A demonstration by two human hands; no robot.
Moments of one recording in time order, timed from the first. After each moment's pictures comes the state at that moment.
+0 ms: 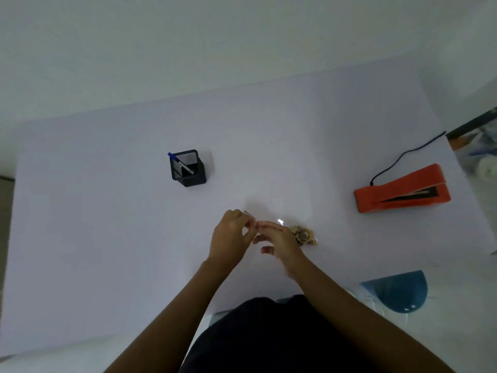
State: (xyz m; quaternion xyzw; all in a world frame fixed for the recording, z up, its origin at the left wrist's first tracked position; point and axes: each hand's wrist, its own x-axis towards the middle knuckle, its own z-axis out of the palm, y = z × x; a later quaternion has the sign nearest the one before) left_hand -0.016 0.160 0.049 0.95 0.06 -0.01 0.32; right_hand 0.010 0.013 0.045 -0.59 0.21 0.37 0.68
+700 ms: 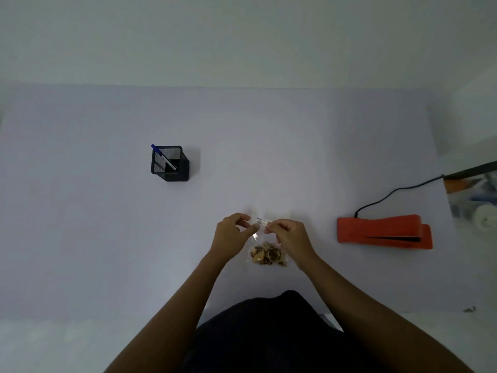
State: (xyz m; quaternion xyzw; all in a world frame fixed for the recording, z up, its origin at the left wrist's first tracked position) left_hand 0.037 0.096 0.012 0.81 0.28 -0.13 0.51; right_hand 0.097 -0.078 0.018 -0.77 0.07 0.34 0.54
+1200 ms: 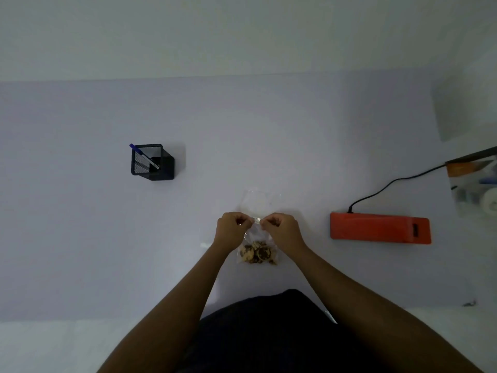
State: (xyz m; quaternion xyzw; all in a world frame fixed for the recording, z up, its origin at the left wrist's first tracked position) left_hand 0.067 0.069 -0.032 0.79 0.32 -0.17 0.49; right_hand 0.118 -0.092 -0.038 -0.83 0.03 0.33 0.45
